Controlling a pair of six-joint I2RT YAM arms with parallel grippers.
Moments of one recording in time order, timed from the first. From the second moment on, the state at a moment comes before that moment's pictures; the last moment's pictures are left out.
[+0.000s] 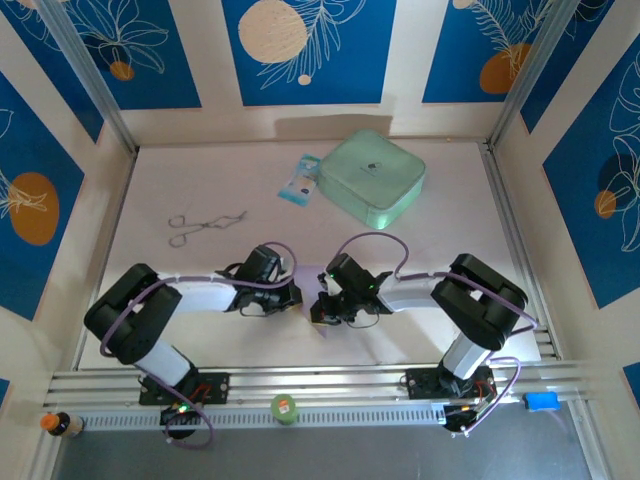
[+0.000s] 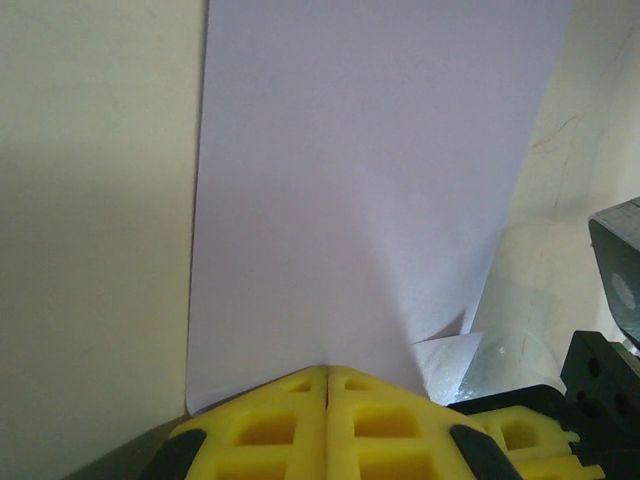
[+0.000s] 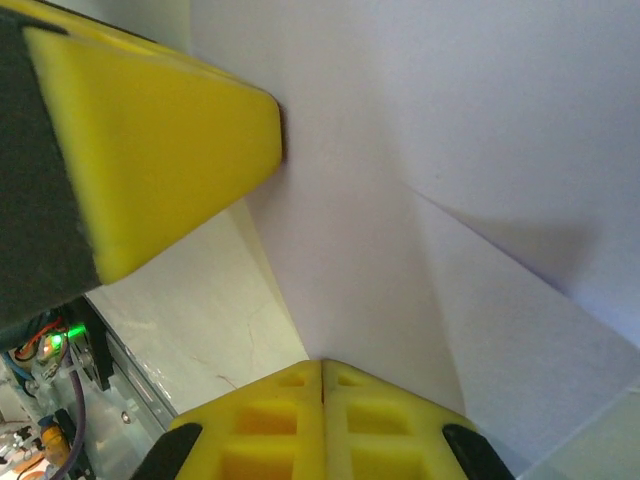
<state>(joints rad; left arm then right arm) -0.66 1.57 0.56 0.04 0.44 -0.95 0.87 1.65 0.63 0.02 -0.50 0.88</state>
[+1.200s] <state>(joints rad) -0.77 1.53 0.58 0.04 0.42 -1.00 0.87 1.64 0.62 0.03 -0.49 0.90</state>
